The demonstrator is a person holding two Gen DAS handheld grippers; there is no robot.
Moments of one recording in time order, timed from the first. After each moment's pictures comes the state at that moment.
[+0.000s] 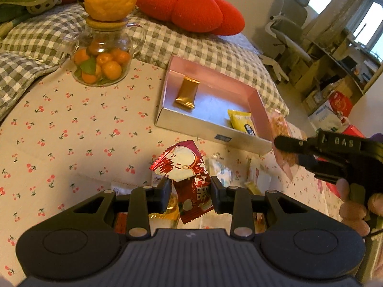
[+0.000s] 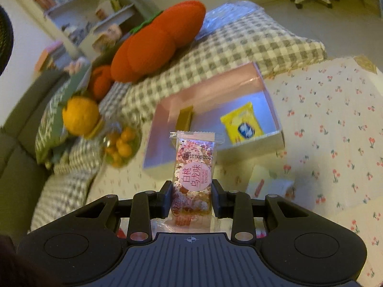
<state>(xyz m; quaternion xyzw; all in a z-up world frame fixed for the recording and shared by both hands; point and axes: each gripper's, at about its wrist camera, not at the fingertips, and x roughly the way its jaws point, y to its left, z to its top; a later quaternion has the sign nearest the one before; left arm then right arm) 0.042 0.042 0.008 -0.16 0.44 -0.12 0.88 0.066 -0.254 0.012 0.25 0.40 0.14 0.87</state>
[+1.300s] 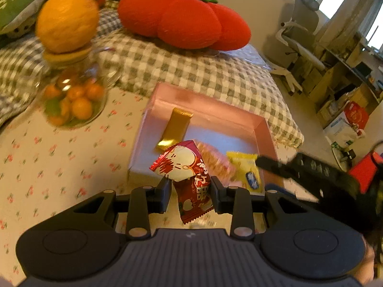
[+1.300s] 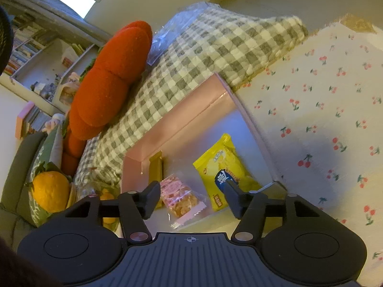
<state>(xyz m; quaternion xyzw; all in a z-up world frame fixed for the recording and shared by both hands) 0.138 -0.007 0.015 -0.14 0.42 -0.08 0.89 0.147 -0.283 -0.043 0.36 0.38 0.08 0.85</state>
